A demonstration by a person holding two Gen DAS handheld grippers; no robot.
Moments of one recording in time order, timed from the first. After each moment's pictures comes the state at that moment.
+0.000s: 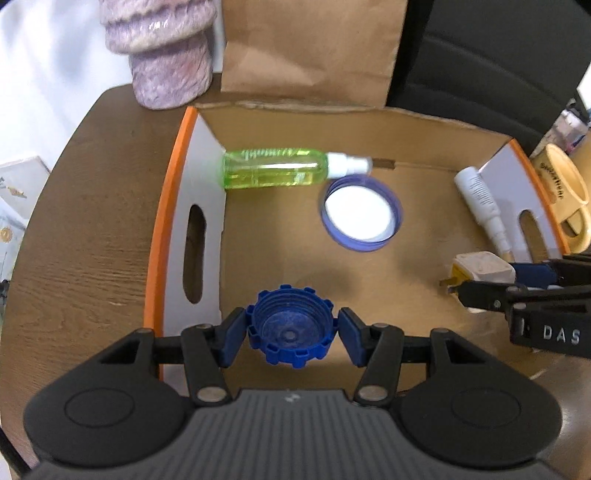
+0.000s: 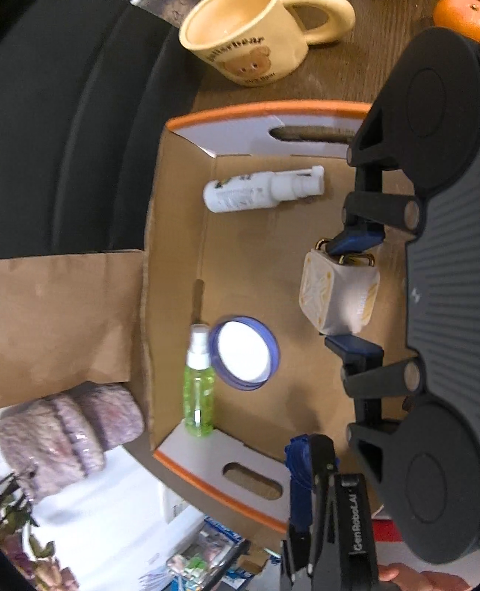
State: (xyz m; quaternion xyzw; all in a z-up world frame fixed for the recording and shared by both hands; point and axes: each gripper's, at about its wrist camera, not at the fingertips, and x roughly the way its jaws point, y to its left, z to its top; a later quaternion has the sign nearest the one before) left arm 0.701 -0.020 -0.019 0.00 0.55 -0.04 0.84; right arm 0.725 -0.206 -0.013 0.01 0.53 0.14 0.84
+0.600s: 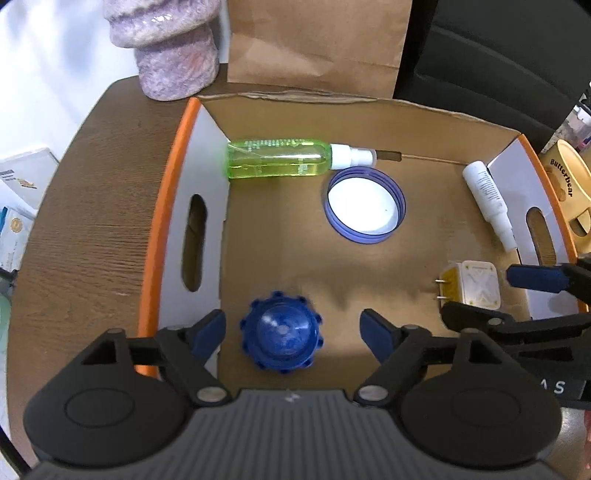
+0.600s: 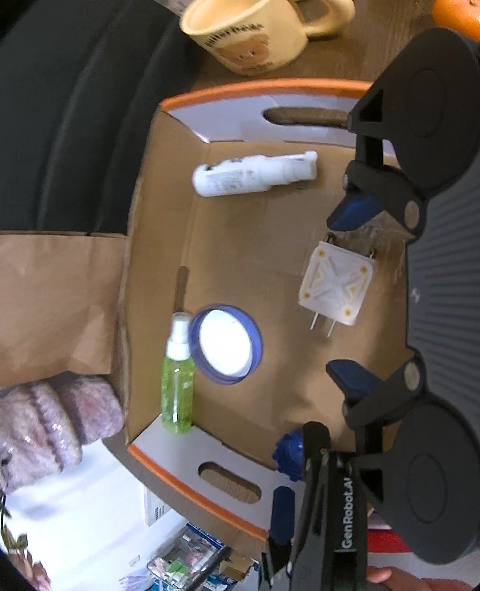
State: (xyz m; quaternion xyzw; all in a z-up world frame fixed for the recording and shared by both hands) left arm 0.698 -0.028 -0.014 0.01 0.56 -0.02 0.83; right arm 0.710 -0.190 -0.009 -0.02 0.52 0.14 0.84
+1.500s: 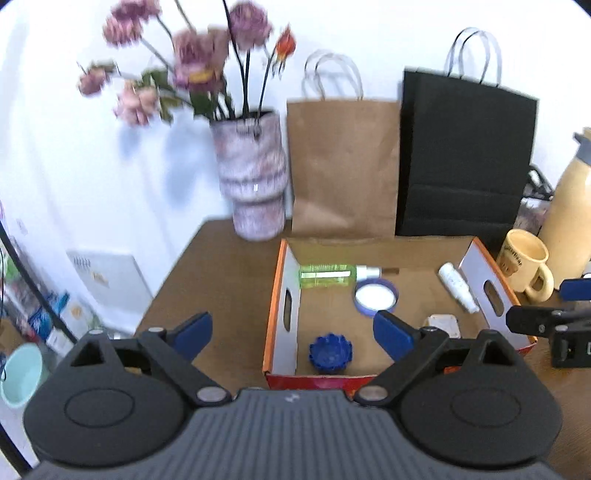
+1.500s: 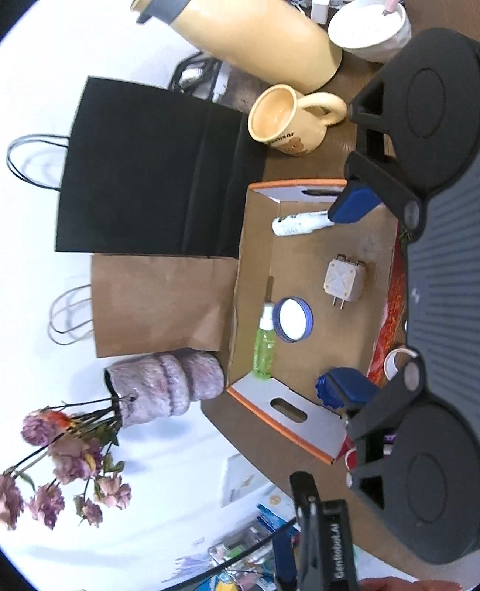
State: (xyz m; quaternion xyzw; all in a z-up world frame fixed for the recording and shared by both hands) left arm 0.528 -0.015 0.098 0.03 0.30 0.03 0.95; right arm 0.558 -0.216 0.104 -0.01 0.35 0.11 0.93
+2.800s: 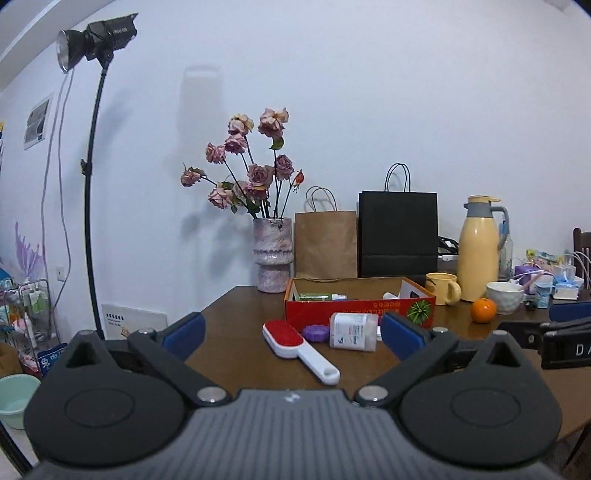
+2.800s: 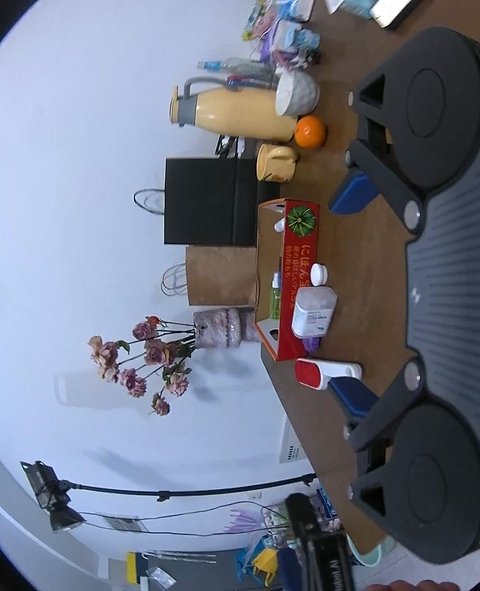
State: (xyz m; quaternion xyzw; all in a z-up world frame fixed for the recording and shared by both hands) left arm 0.107 -0.002 0.012 0.01 0.05 0.02 1.00; right arm 0.141 -0.221 0.008 0.02 0.12 0.11 0.99
